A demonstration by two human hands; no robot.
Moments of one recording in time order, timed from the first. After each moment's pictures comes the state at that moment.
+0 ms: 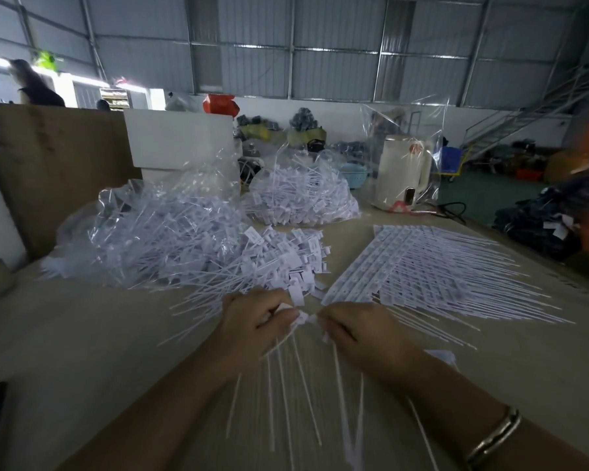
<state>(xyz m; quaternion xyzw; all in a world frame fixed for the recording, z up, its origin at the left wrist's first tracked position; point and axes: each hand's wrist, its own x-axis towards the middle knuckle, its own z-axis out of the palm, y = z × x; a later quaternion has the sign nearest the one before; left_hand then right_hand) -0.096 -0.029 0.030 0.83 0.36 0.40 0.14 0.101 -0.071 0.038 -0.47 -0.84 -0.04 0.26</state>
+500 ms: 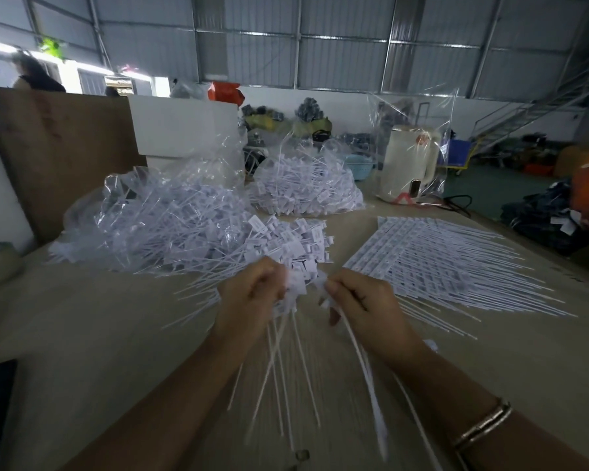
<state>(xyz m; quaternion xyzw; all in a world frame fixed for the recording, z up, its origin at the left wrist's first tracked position) -0.089 -0.036 0.036 0.67 0.37 0.58 0.28 0.093 -0.077 0.048 -0.45 -0.74 0.13 0.49</state>
